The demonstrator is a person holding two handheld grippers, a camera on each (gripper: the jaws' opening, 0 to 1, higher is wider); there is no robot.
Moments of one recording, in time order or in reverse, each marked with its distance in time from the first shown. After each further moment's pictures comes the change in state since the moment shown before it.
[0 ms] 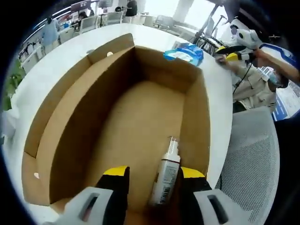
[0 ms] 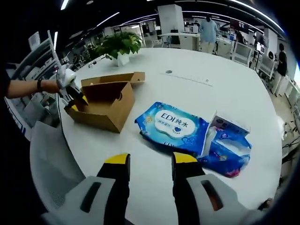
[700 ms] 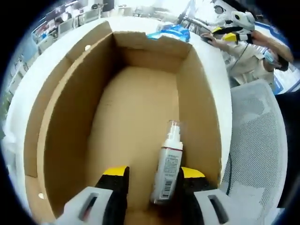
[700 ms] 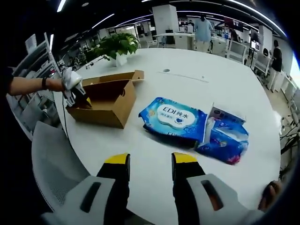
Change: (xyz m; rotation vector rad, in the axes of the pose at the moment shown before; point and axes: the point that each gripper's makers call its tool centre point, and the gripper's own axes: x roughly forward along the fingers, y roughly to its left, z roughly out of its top) left arm 0.011 0.004 -0.026 0.225 0.162 0.006; right arm -0.016 0.013 -0.011 0.035 -0.015 -0.032
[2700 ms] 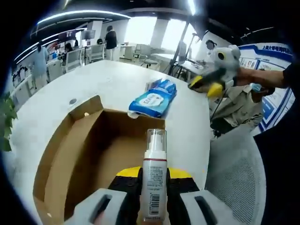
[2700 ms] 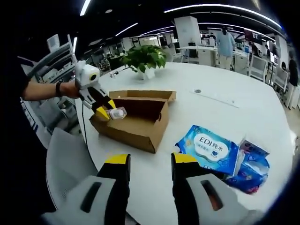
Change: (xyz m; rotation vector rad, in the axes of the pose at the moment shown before) left arm -0.078 -0.050 0.124 -0.017 -0.503 -0.059; right arm 0.018 0.088 0.064 -0.139 -0.127 0.234
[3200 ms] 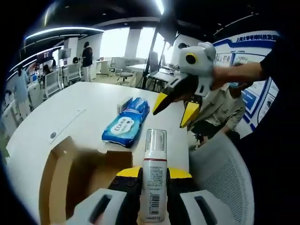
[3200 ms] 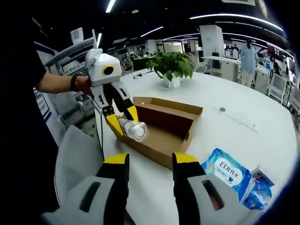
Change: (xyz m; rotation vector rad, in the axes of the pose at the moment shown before) left arm 0.003 -0.056 0.048 0.161 -0.070 -0.148; right arm 0.015 0.045 0.030 -0.145 -0.020 0.155
